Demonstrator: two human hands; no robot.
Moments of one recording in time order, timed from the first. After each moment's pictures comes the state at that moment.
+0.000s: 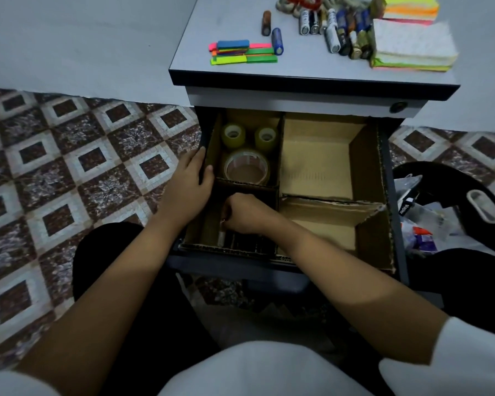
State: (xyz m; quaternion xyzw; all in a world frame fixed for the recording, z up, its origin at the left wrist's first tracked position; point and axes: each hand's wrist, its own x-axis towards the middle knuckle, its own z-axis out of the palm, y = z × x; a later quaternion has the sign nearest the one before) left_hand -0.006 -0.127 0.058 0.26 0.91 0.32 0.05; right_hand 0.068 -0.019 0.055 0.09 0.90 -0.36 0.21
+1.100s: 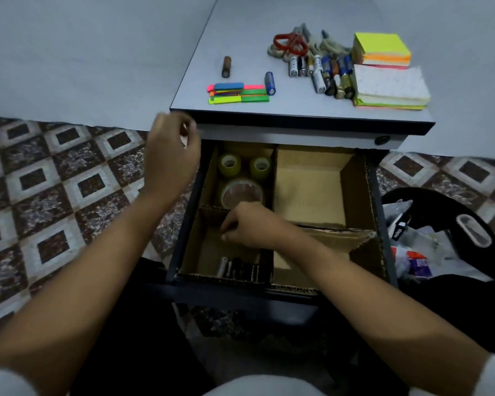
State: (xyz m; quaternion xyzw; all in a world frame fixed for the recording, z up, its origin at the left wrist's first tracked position) left_hand -0.049 -0.100 0.131 0.28 0.87 0.35 -0.22; right_hand 0.077 0.002 0.109 0.04 0.93 -0.32 0.18
